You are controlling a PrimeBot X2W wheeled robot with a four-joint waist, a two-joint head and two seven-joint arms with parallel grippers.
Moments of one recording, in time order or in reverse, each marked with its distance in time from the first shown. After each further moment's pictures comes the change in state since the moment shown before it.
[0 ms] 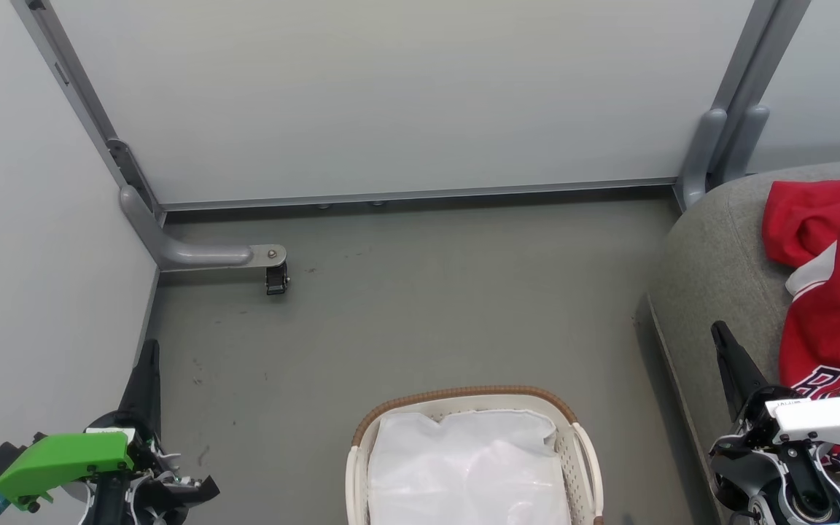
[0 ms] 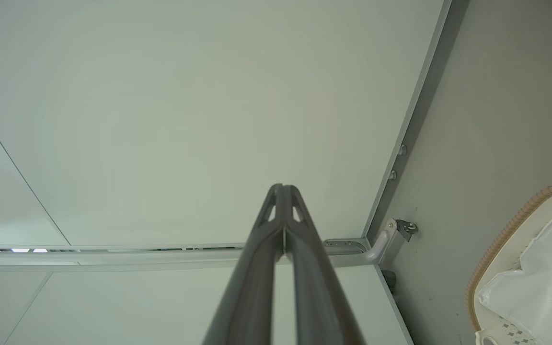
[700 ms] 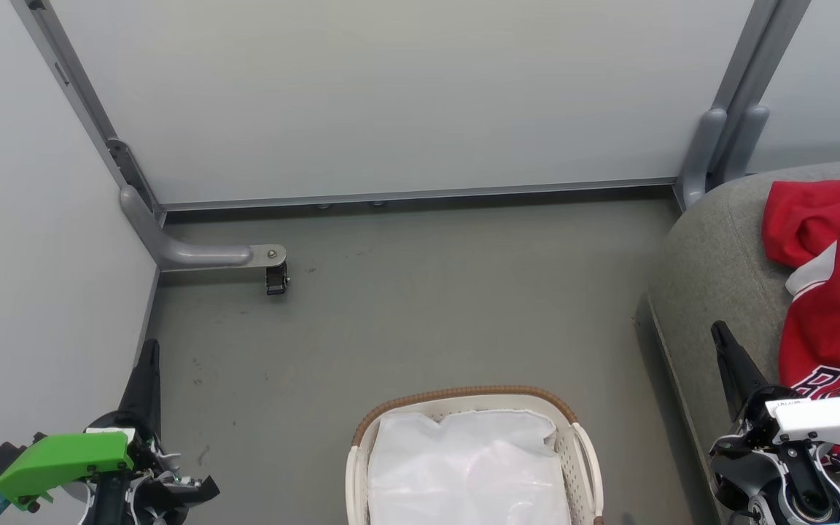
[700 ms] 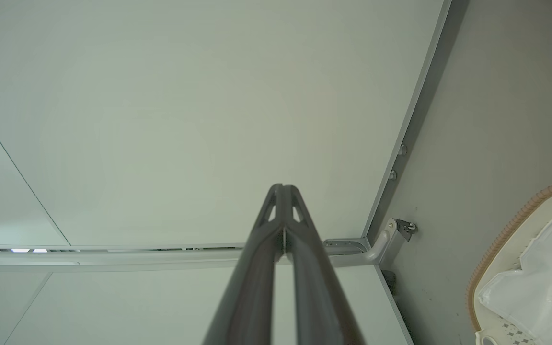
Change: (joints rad) left arm 0.000 0.000 0.000 0.000 0.000 0.000 0.000; right arm 0.000 0.000 0.000 0.000 0.000 0.000 0.000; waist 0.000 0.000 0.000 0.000
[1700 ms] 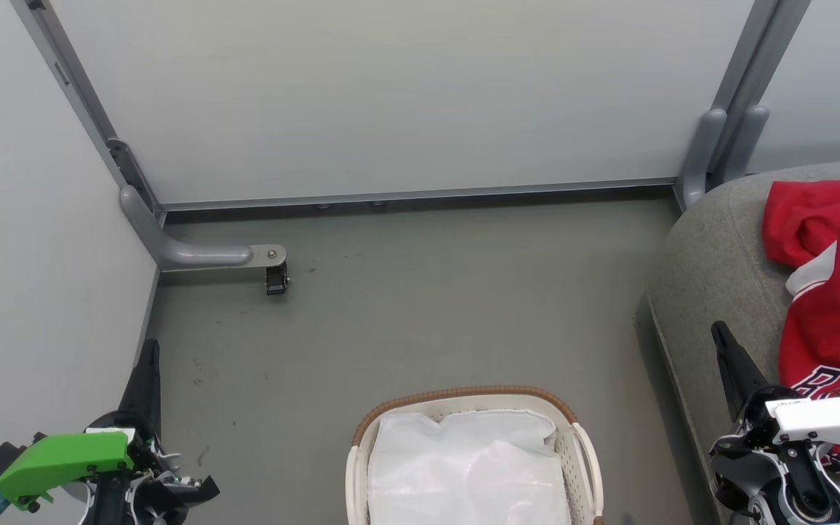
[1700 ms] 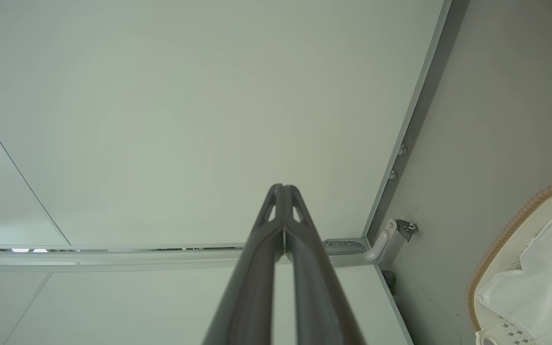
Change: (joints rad) left arm 0.000 0.000 0.000 0.000 0.000 0.000 0.000; right arm 0.000 0.000 0.000 0.000 0.000 0.000 0.000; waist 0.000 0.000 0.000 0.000
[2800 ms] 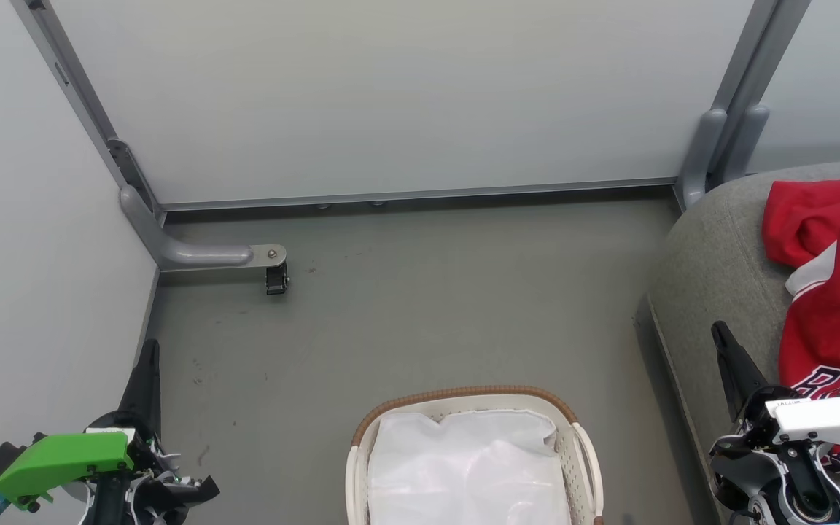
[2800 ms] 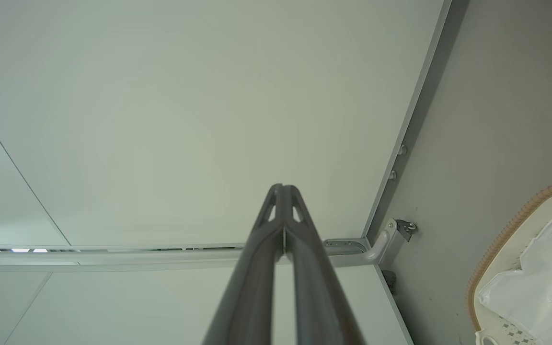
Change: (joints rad) left arm 0.000 0.000 0.000 0.000 0.000 0.000 0.000; right arm 0.000 0.000 0.000 0.000 0.000 0.000 0.000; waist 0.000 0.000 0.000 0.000
